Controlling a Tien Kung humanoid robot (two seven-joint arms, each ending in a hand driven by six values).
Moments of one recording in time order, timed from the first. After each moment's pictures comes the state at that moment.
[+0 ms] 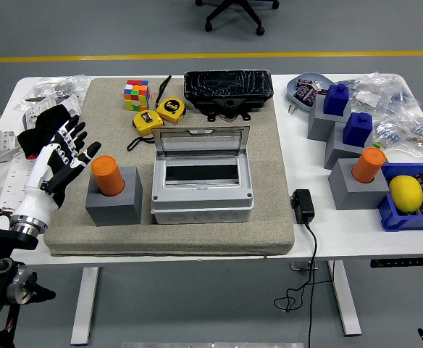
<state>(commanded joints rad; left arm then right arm) 0.00 0.02 -1.56 -1.40 1.32 -0.11 -0.16 0.08 -0.14 1.38 0.18 -1.20 -0.06 0.05</state>
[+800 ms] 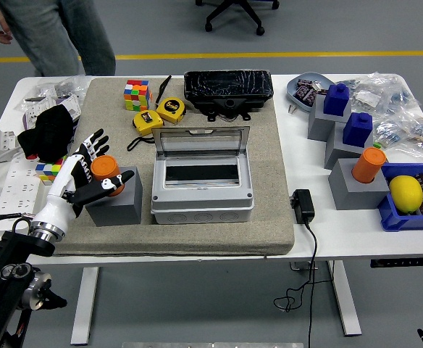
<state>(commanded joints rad) 0.00 0.02 -1.48 -1.38 1.36 -0.09 -0.15 0.07 -0.14 1.38 0.18 -1.20 -0.06 0.05</state>
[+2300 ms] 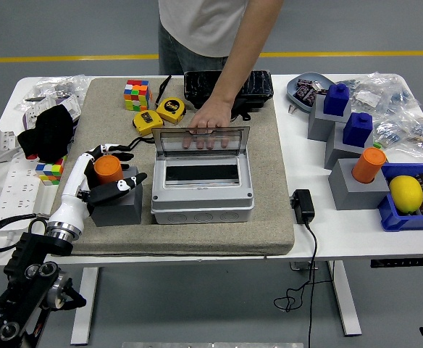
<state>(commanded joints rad) -0.03 0.01 -1.36 -1.33 1.36 0.08 -0.20 0.08 -0.14 1.40 0.18 -1.21 -0.06 0.05</state>
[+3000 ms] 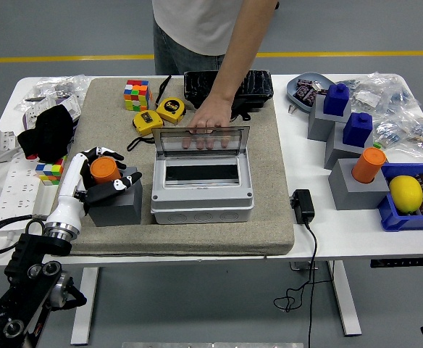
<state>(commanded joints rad) -0.04 0.01 -1.36 -1.30 1.39 0.15 -0.20 0.08 -0.14 1.41 0.18 -1.21 -0.06 0.05</state>
